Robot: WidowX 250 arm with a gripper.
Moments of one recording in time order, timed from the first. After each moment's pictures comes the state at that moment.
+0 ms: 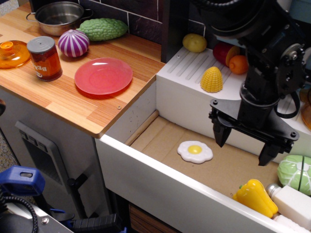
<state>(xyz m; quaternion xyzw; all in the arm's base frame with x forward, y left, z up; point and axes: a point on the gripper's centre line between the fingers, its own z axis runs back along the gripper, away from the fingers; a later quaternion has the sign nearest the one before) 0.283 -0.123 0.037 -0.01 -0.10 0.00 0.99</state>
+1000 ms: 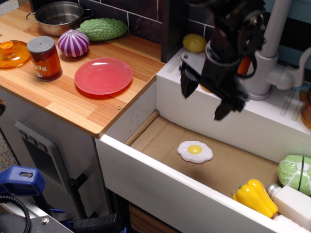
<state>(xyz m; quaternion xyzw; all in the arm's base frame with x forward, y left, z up) 0.329 -0.045 0.054 0.09 -0.14 -0.06 0.98</state>
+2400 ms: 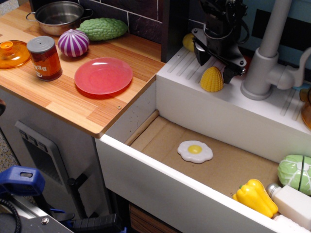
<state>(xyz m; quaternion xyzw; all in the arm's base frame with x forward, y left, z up) 0.427 -0.016 0.030 0.04 -0.24 -0.12 0.96</state>
